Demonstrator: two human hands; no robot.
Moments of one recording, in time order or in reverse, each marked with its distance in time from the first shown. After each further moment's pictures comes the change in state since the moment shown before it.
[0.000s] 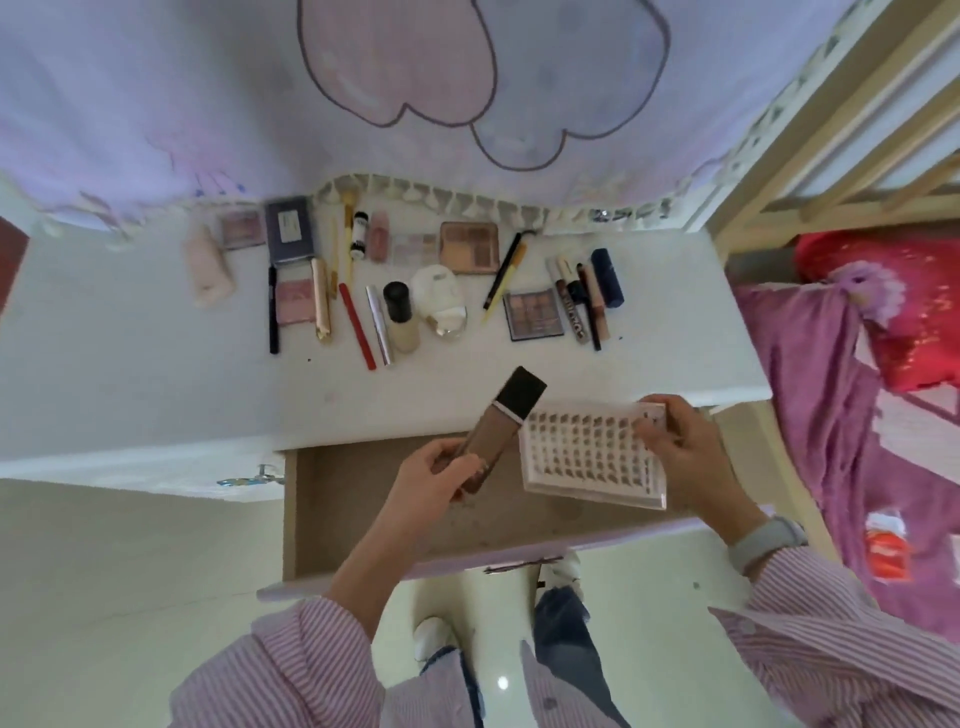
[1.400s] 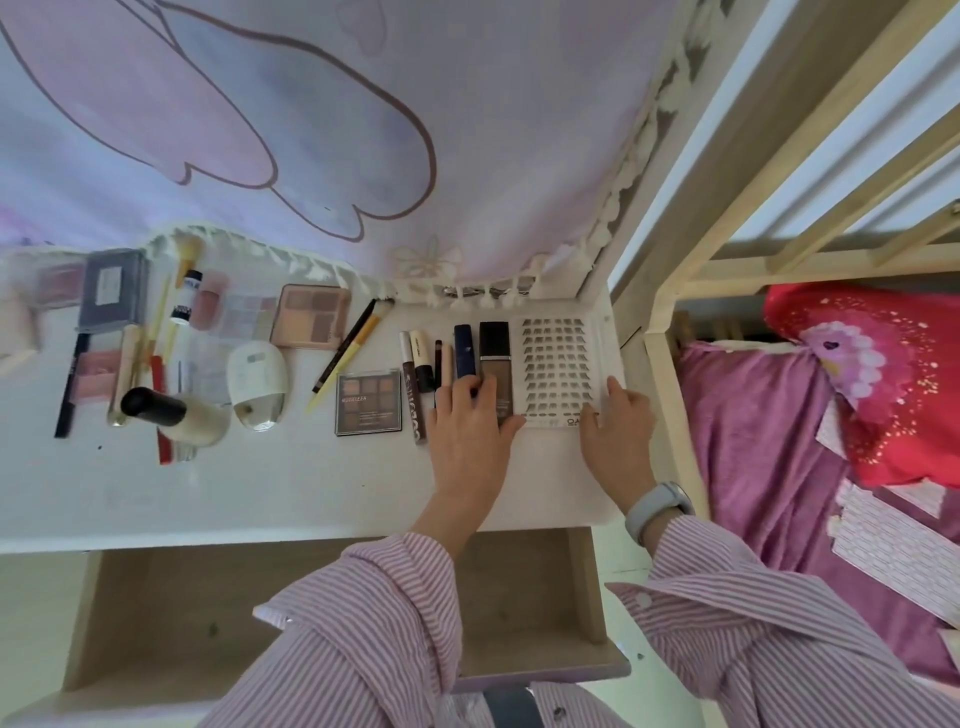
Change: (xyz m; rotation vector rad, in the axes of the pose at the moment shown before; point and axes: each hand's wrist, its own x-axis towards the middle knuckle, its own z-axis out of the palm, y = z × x) left_hand 0.181 0.084 0.235 1.005 0.547 0.536; right_hand 0.194 0.074 -0.102 -0.426 0.078 0.091
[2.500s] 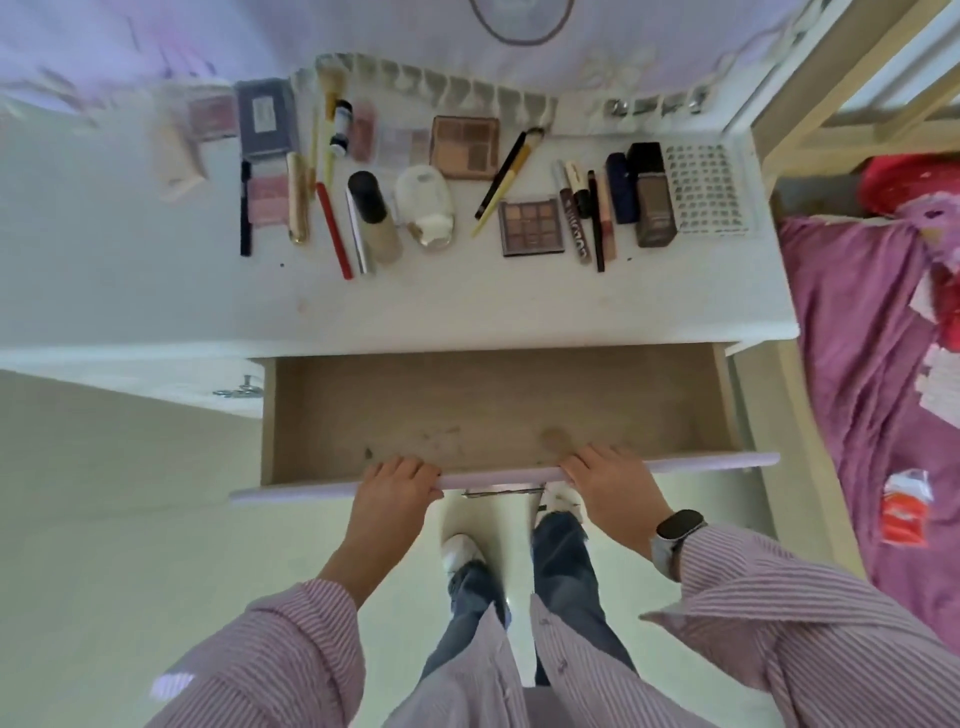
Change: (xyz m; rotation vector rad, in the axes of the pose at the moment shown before) left_hand -0.239 -0.273 -0.069 0.209 -0.326 0.258; right_hand -0.246 -0.012 0.132 -0.670 -0.301 -0.744
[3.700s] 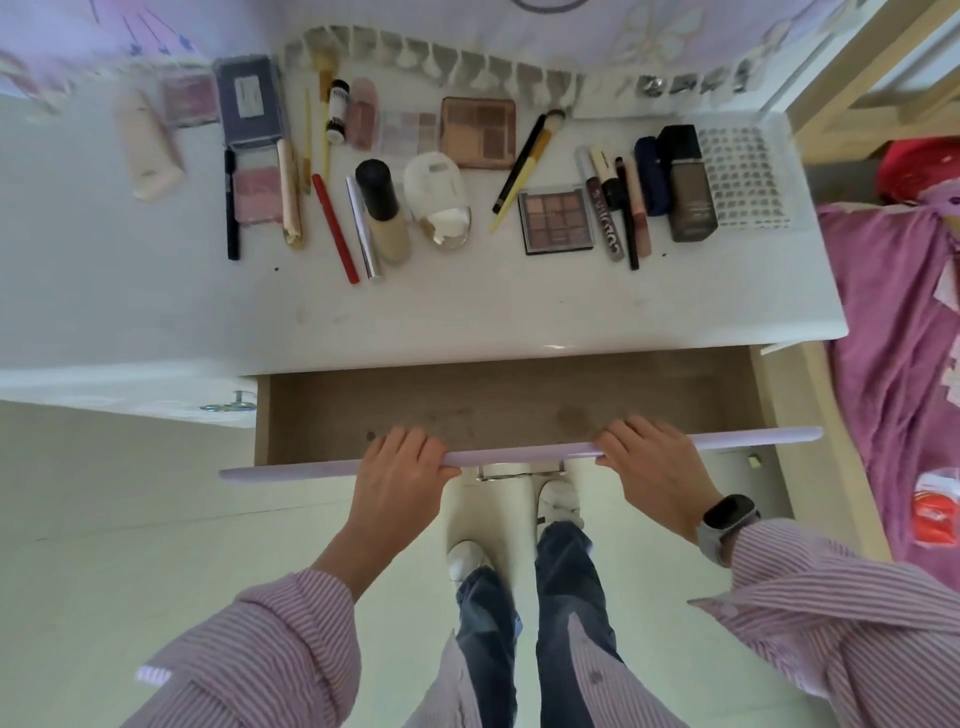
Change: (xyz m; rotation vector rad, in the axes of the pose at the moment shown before) left_hand 0.038 -0.034 0.007 0.039 0.243 0.081; right_hand 0.029 0.024 0.012 -0.133 0.258 -0.039
